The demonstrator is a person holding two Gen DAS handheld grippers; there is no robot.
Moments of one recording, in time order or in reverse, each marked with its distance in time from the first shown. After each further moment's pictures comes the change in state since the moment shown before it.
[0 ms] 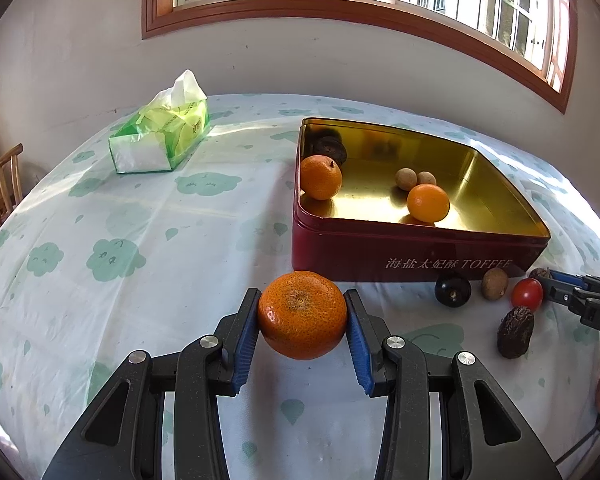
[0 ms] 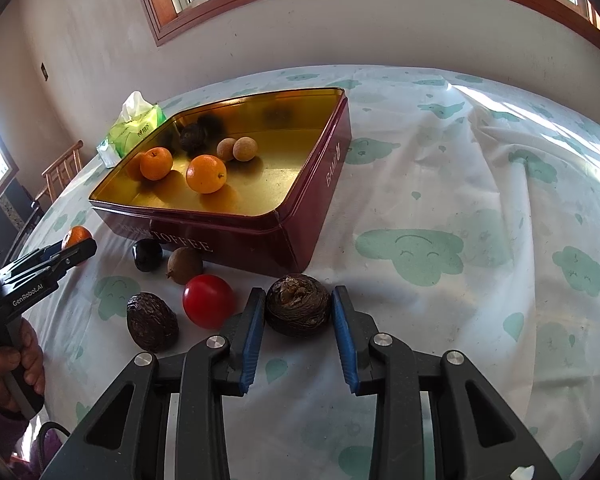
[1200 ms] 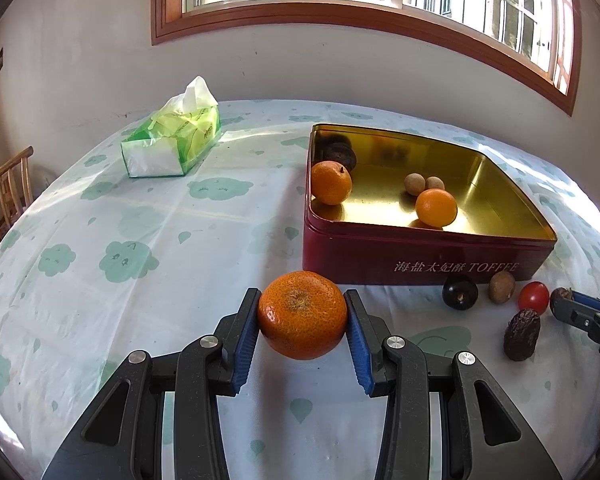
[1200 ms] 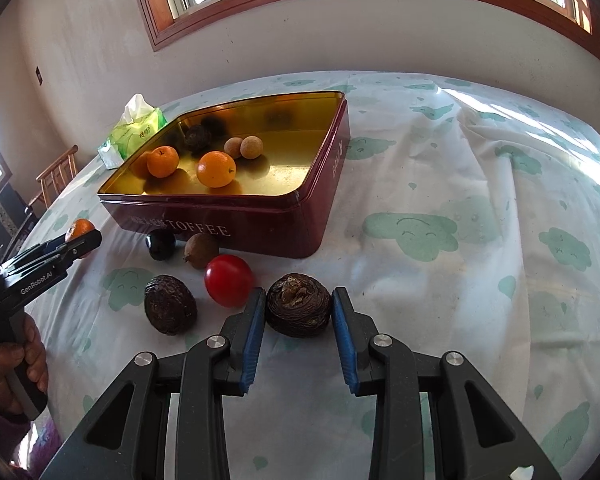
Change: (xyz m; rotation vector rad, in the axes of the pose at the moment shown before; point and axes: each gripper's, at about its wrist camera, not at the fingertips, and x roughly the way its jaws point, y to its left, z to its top) left arm -0.005 0.000 -0.001 -0.003 -0.025 0.040; right arm -0.024 0.019 -0.023 0.030 -0.050 -0.013
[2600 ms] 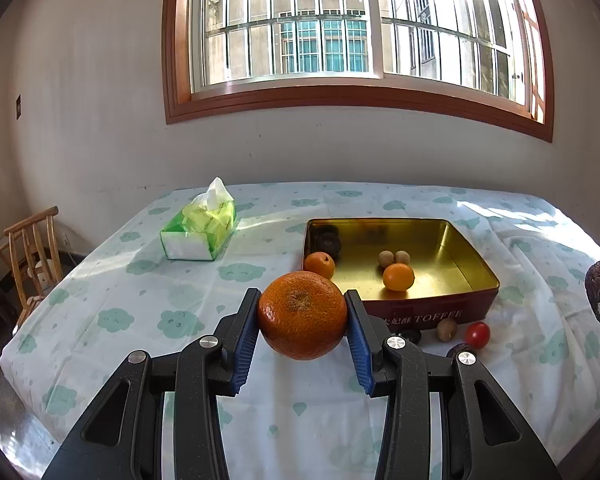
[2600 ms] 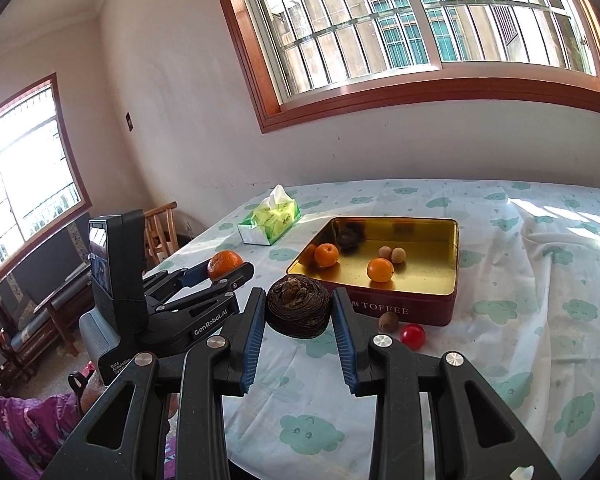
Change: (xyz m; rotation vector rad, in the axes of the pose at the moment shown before) left arm -0.101 -0.021 0.015 0.061 -0.236 0.046; right arm -0.125 0.101 0.008 -0.103 -0.286 0.242
